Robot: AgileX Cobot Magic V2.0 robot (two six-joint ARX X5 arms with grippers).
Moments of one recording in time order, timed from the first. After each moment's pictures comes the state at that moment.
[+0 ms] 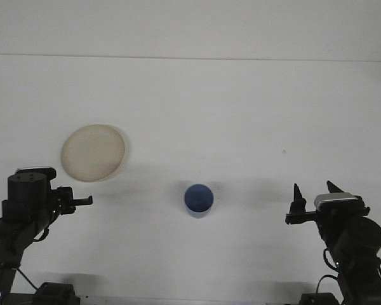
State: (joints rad) left arm -0.05 0.84 1.01 -0.88 -0.05 -0.12; right arm 0.05 0.51 0.63 -0.42 -0.07 0.01
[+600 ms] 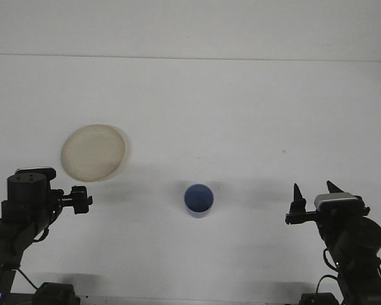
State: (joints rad) left arm -0.05 0.83 1.01 -0.87 -0.05 -0.12; right arm 0.05 0.51 0.63 -0.42 -0.07 0.01
